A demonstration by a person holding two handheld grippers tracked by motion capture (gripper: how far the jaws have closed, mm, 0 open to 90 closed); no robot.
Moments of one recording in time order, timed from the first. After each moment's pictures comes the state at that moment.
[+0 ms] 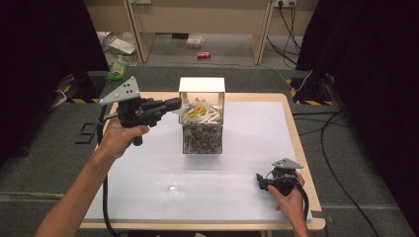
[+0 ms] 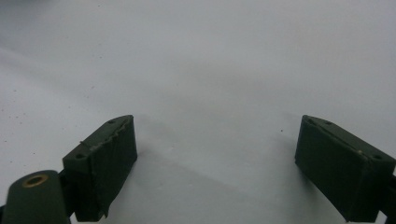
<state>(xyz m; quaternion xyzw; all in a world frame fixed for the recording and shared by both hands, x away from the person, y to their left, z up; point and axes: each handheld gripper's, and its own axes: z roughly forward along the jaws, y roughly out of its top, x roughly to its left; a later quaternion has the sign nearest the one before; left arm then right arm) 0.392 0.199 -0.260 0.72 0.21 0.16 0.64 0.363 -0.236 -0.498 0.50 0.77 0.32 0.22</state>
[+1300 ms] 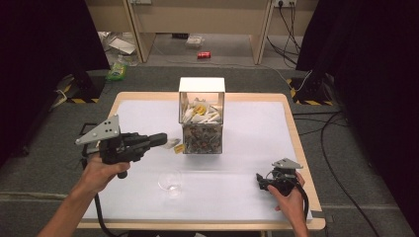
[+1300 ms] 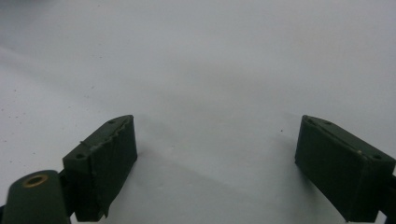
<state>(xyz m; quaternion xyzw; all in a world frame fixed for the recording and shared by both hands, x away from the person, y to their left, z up) 0.334 0.231 -0.307 0.73 0.19 0.11 0.65 0.363 -0.236 -0.498 0.50 0.77 0.33 0.23</state>
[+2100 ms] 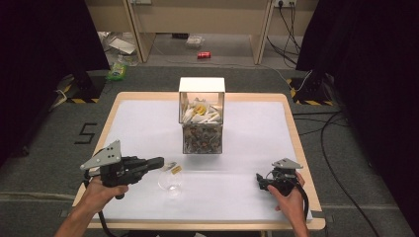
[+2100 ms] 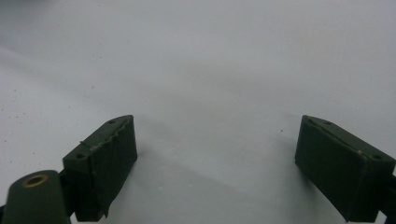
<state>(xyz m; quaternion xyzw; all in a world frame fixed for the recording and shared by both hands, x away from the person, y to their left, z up) 0.310 0.242 -0.363 0.74 0.21 0.10 0.63 0.363 -0.236 -0.498 0.50 0.77 0.33 0.23</state>
